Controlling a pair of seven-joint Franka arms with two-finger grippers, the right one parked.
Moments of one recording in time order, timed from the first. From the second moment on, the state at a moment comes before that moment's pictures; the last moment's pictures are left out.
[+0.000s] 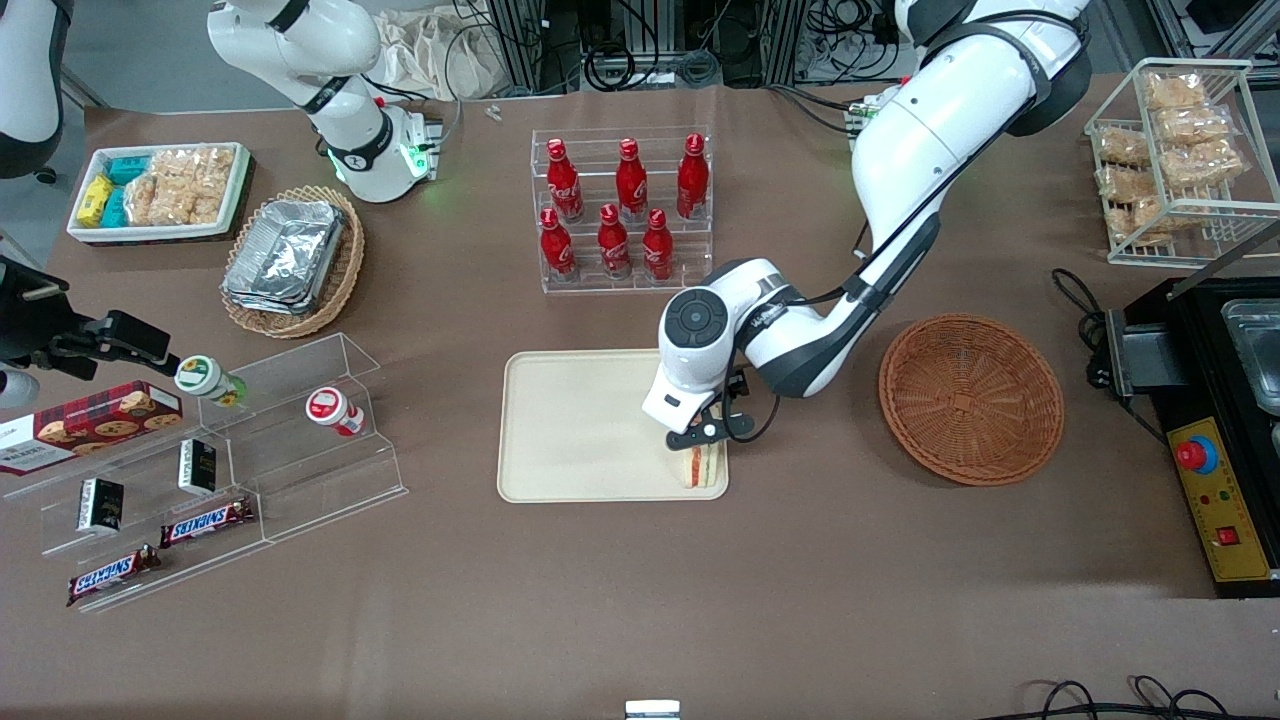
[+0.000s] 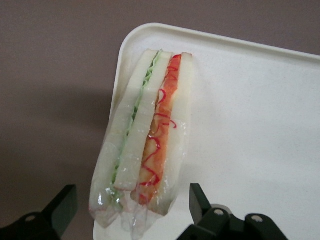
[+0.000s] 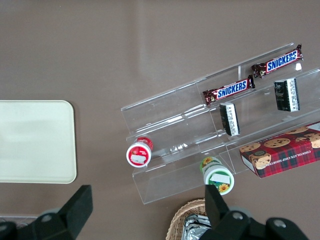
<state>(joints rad) -0.25 0.81 -0.57 -1.50 0.51 2.14 -1.18</state>
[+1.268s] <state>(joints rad) 0.09 0.35 -0.58 -1.55 0.31 1.97 -0.93</state>
